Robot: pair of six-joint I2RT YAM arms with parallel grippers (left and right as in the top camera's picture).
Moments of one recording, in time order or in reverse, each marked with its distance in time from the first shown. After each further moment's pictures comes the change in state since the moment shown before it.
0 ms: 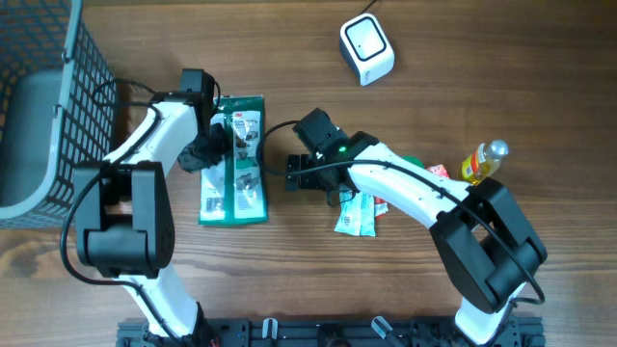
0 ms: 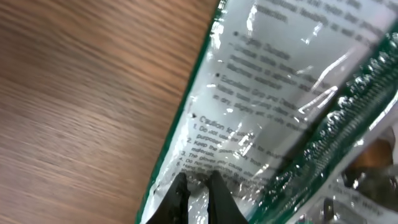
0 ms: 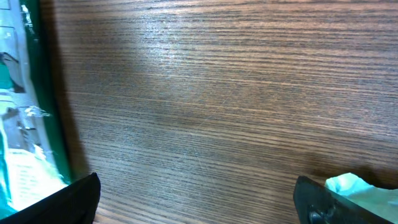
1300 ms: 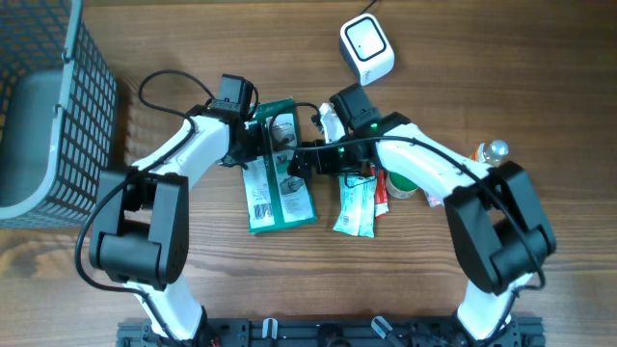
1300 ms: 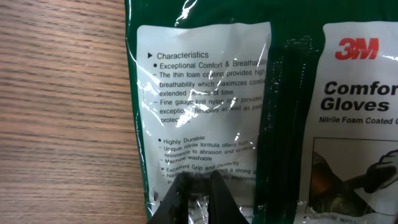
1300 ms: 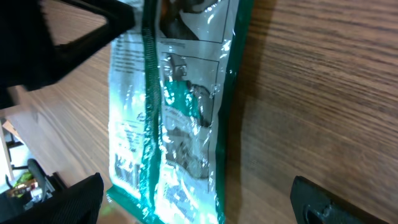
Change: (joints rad) left arm -0.164 -0.034 -0.097 0.258 0.109 0.087; right arm -0.182 0.049 0.000 0.077 -0.466 -0.306
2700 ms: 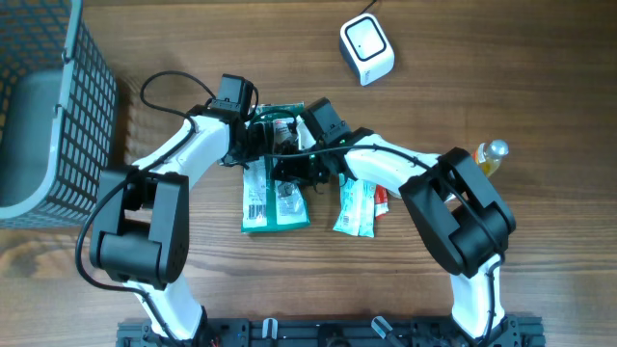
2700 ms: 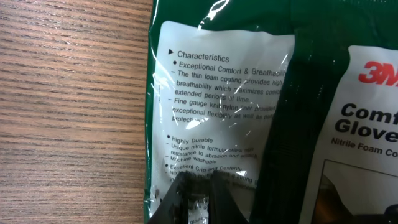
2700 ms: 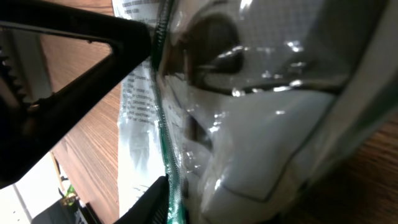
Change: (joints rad) left arm 0.000 0.003 0.000 0.001 0.035 0.000; right arm 0.107 0.150 0.014 0.277 -0.034 0.294
